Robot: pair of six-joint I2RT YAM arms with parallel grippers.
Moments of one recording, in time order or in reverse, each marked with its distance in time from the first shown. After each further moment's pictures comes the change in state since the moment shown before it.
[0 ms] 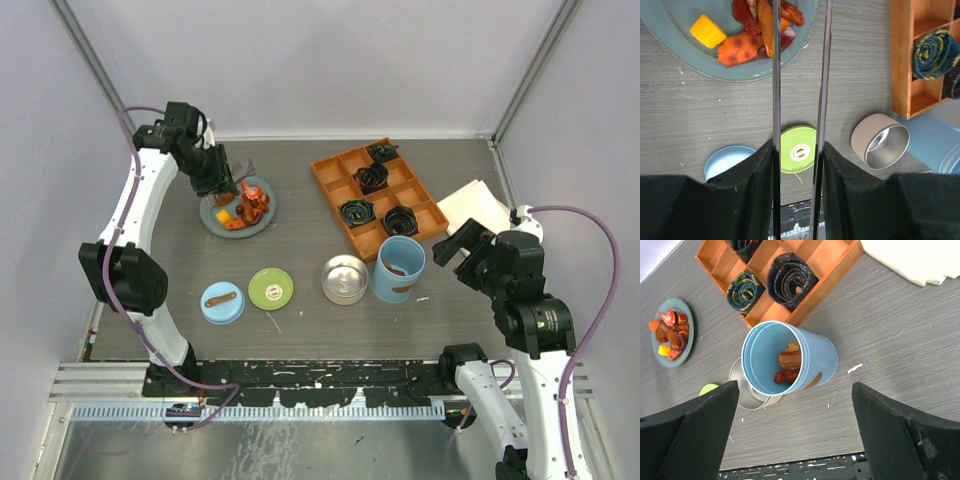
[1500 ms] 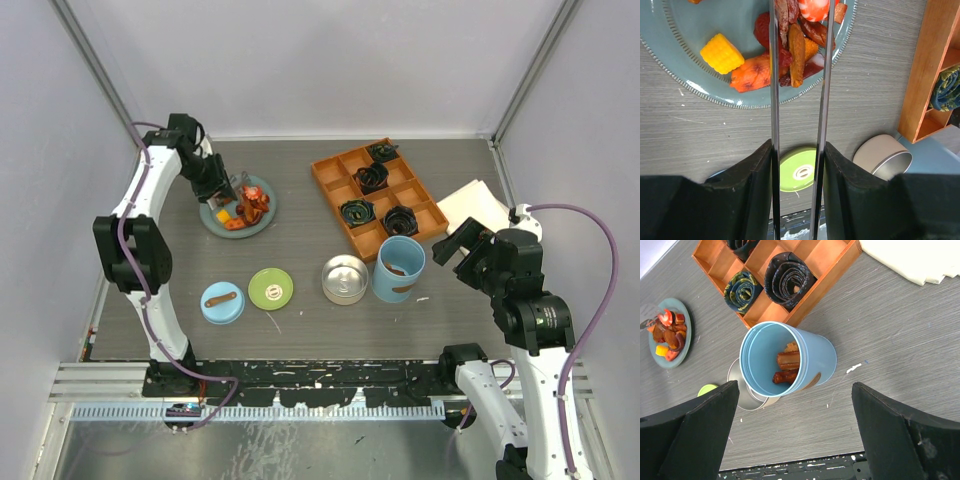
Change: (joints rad) left arm 0.086 0.186 -0.030 0.086 0.050 -0.026; right arm 0.000 0.013 0.000 0.001 0.004 0.000
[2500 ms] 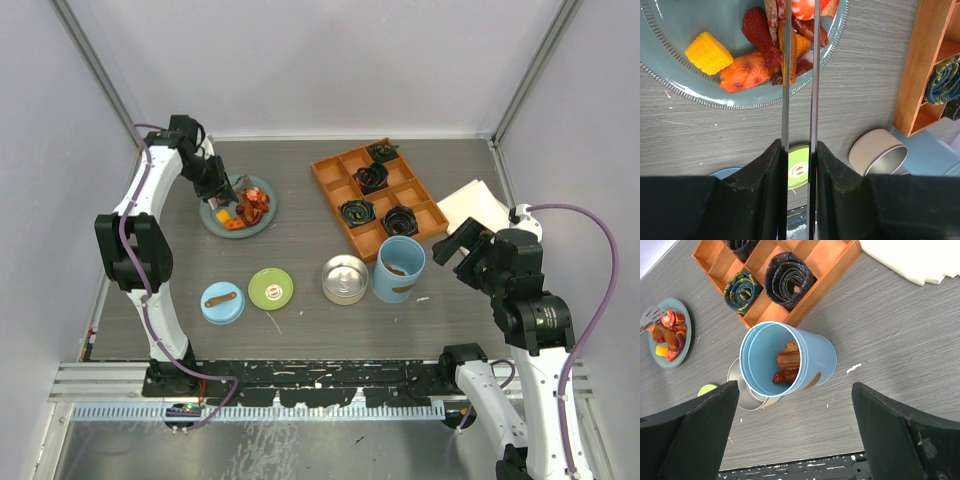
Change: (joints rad) left arm 0.003 0.021 0.000 0.001 0.059 0.008; right arm 0.000 0.000 0.000 0.000 0.000 0.000
